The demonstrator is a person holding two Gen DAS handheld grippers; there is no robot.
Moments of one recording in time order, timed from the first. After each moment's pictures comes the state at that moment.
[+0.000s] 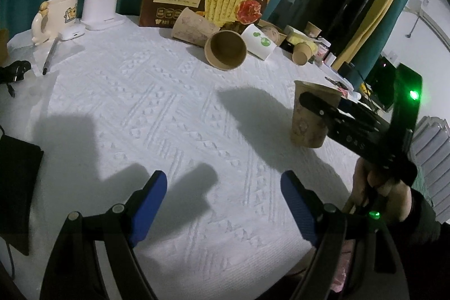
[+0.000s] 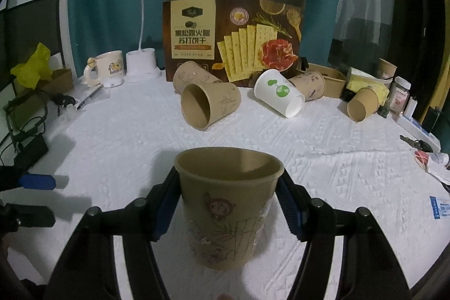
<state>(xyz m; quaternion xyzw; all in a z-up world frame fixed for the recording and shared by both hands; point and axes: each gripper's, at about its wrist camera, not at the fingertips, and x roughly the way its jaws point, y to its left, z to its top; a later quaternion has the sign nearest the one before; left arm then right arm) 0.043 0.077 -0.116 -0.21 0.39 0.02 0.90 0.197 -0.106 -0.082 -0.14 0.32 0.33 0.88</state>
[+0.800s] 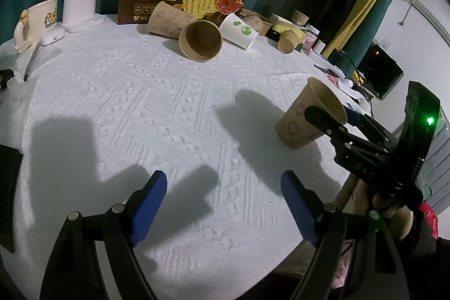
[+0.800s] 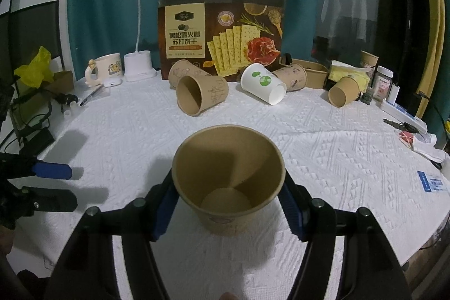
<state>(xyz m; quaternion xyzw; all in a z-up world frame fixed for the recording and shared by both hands) 0.054 0.050 -0.115 -0.19 0.41 0.00 0.89 0.167 -0.146 -0.081 -0.13 0.32 0.31 0.89</state>
